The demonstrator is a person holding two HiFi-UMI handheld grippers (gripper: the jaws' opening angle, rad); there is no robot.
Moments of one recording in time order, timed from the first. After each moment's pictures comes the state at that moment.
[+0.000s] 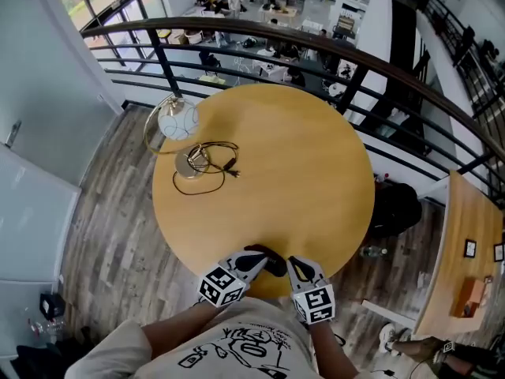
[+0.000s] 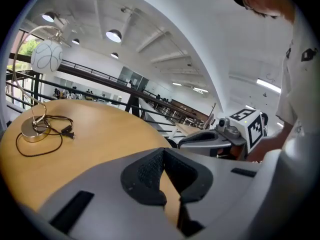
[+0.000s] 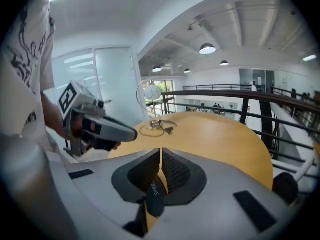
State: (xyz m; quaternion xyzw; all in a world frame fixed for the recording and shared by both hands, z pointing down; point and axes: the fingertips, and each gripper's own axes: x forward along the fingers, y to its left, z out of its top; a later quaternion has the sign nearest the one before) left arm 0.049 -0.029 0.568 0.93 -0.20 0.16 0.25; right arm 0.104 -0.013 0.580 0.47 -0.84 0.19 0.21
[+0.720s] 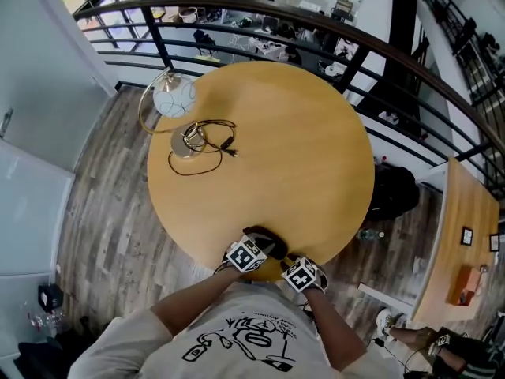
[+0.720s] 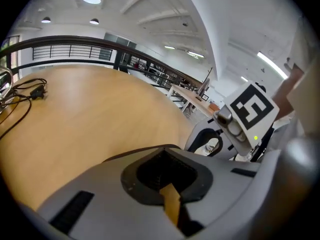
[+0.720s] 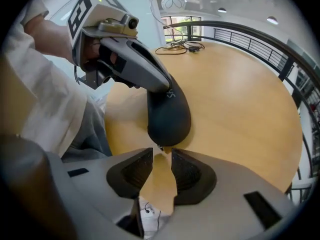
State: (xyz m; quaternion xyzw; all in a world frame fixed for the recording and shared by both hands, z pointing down) left arm 0.081 0.001 0.755 0.89 -0.10 0.35 0.26; right arm 0.105 0.078 0.809 0.27 -0.77 0.30 0.50
